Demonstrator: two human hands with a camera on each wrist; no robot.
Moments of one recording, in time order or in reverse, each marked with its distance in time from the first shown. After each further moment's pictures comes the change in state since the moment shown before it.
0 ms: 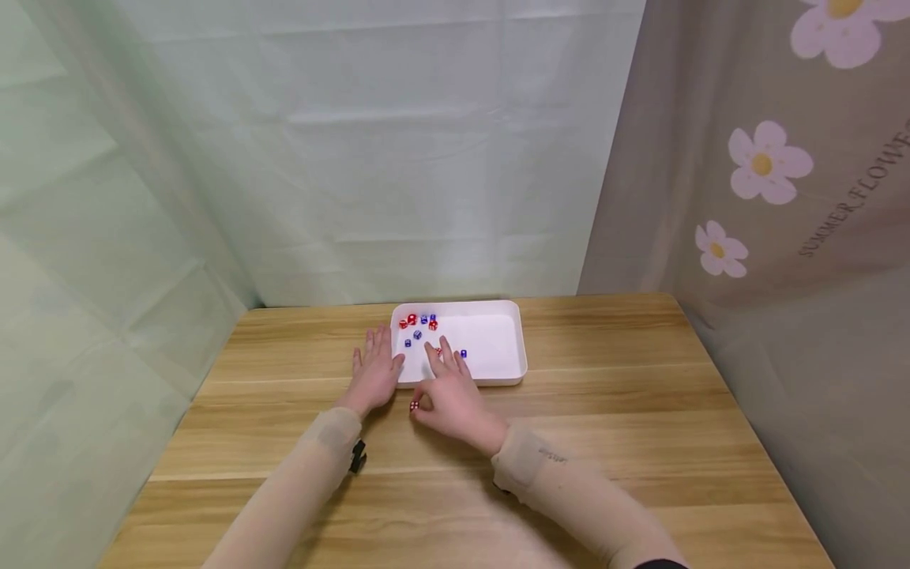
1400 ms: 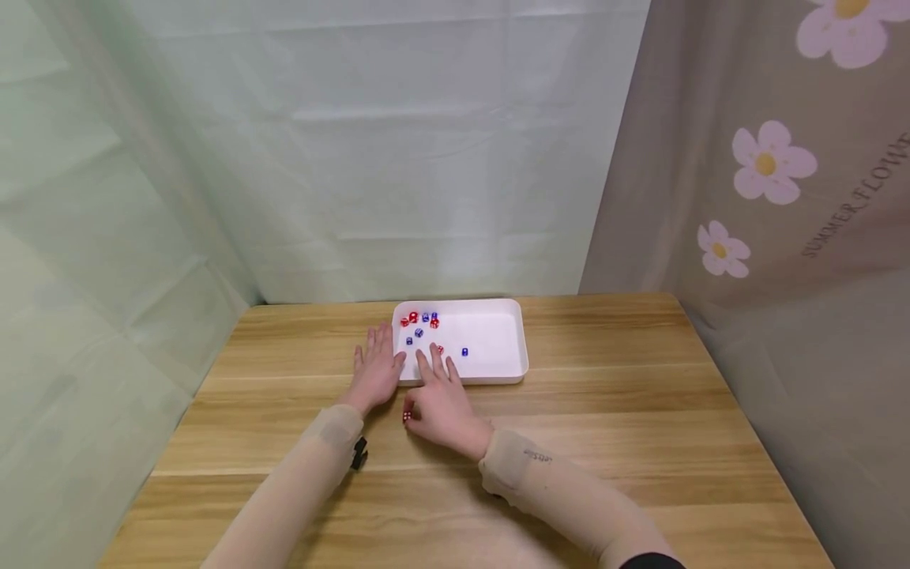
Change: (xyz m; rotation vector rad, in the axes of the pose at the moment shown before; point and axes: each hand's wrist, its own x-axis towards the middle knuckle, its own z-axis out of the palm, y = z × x) left_hand 0.010 -0.007 0.008 -0.018 -0.033 -0.018; right_hand 0.003 -0.017 0.017 -0.093 -0.059 0.016
